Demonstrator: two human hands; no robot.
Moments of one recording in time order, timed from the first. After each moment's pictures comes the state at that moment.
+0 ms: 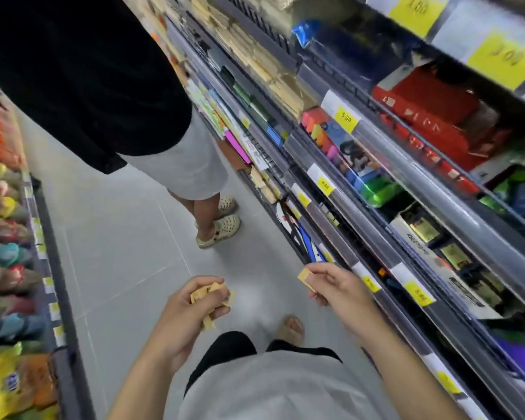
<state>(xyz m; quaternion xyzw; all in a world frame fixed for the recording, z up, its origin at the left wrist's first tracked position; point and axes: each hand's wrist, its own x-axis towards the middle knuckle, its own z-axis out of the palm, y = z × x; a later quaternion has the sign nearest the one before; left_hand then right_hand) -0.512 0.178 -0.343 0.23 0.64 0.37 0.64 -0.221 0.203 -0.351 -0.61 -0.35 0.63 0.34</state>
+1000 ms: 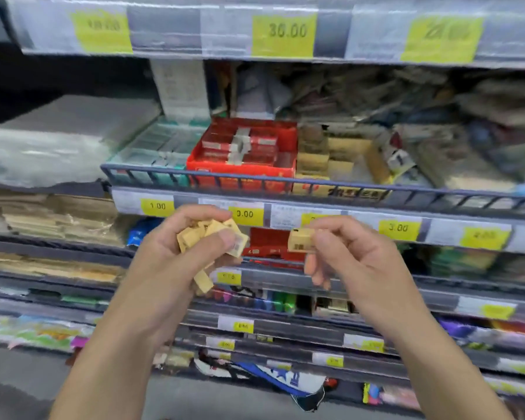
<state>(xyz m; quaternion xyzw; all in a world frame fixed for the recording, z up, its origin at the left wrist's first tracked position) -0.366 0.503 -0.102 0.60 0.18 0.28 0.73 -0.208 0.317 -0.108 -0.61 -0.39 0.21 0.65</state>
